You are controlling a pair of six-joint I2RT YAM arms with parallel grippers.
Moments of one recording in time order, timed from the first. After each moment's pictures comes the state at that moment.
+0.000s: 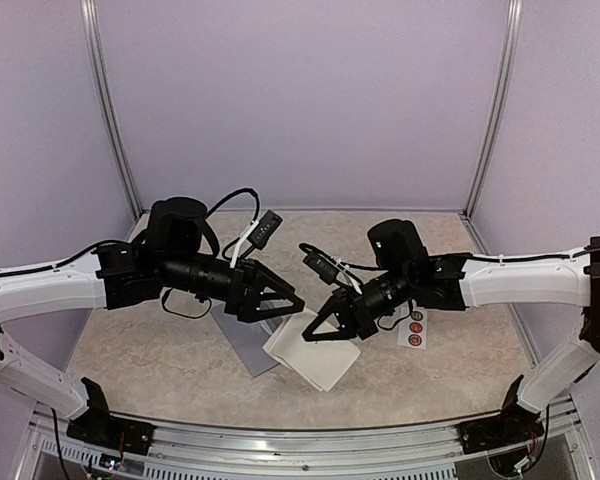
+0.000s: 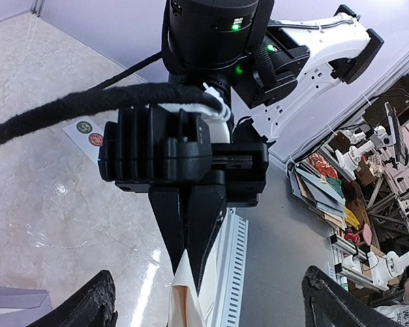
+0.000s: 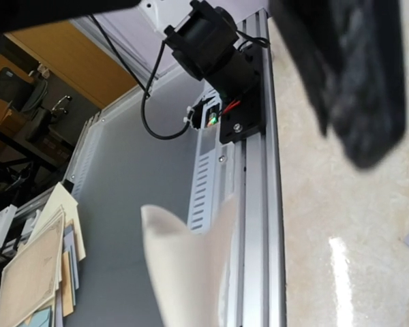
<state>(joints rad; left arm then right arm) -0.93 1.29 0.99 -0.05 0.63 -0.39 0.91 1.52 0.97 0.02 -0.97 0.23</state>
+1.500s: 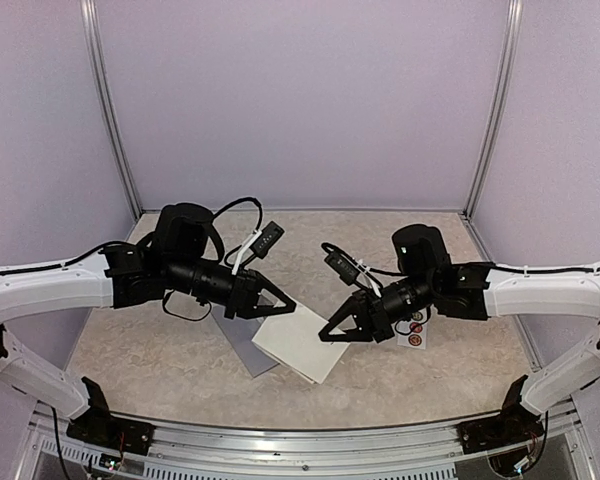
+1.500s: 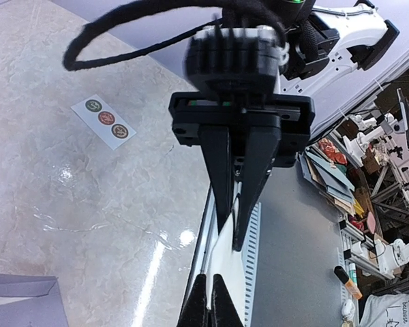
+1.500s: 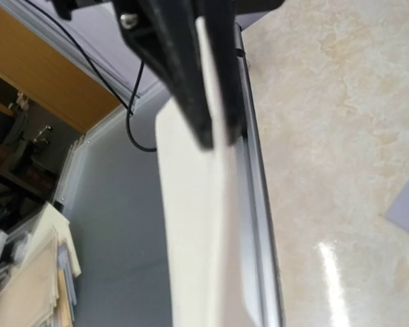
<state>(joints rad) -0.89 1.33 0.97 -0.09 0.66 -0.33 0.88 1.38 0.85 0.05 -0.90 0.31</state>
